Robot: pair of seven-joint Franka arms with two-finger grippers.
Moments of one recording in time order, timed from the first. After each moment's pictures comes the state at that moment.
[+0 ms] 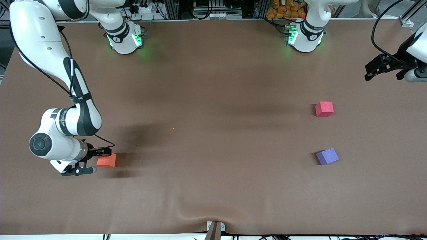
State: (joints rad) left arm -0.07 -0.10 0.01 -1.65 0.03 1.56 -0.07; right arm 0.01 0.68 -0.01 -1.56 -0.02 2.17 -0.07
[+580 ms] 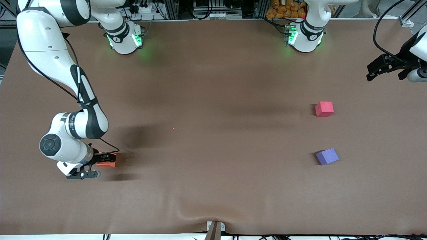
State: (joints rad) left arm -0.07 -0.10 0.01 -1.65 0.03 1.56 -0.07; right arm 0.01 0.74 -0.01 -1.56 -0.02 2.30 -0.05
